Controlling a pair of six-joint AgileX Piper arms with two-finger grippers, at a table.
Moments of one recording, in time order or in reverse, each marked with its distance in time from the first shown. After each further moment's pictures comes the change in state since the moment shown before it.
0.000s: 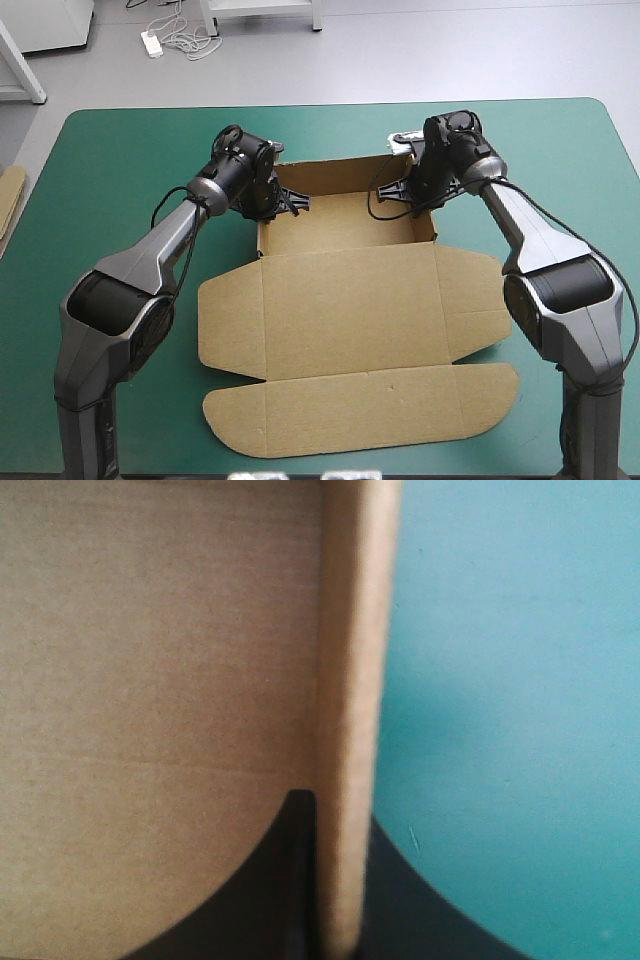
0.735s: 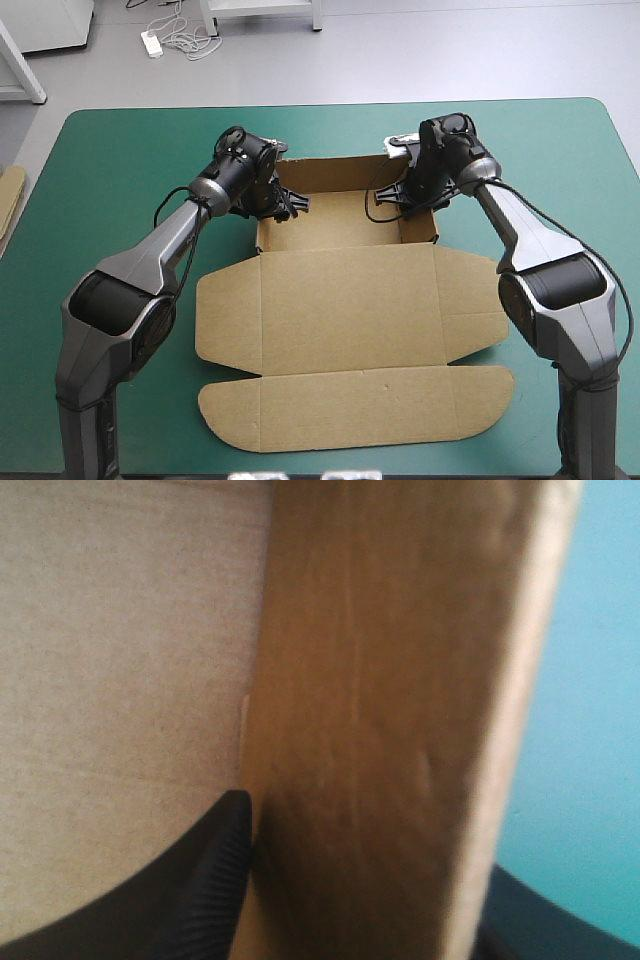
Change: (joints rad) left arm -0.003 0.003 -0.003 0.044 -0.018 0.052; right arm 0.005 0.025 -0.015 -0.013 -0.013 -0.014
